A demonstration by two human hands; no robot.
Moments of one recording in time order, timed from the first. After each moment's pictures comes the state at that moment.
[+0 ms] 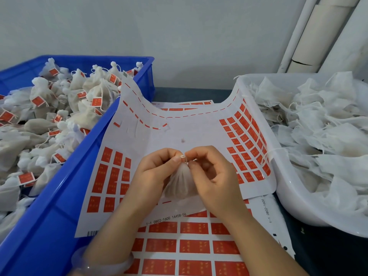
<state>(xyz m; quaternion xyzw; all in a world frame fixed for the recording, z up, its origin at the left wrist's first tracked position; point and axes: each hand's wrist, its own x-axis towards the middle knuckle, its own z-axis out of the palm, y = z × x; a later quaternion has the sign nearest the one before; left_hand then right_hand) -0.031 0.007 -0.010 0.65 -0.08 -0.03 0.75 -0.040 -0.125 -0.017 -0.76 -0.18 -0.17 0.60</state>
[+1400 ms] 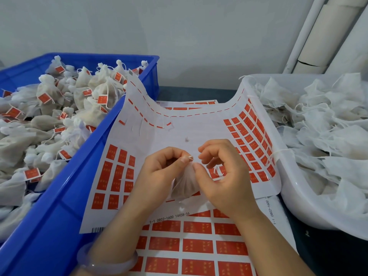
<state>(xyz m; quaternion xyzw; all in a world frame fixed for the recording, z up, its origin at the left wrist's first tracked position) -0.030 0.007 -0.014 0.71 -0.11 0.02 0.70 -0.033 -0.135 -0.019 -0.80 -0.20 -0.28 0.49</state>
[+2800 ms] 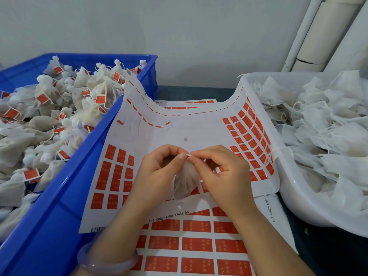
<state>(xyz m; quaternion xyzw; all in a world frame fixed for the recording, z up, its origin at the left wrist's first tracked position) -0.029 0.006 -0.015 0.74 -0.10 0.06 0.67 -0.033 -0.135 -0.019 -0.82 -0.18 -0.29 0.45</state>
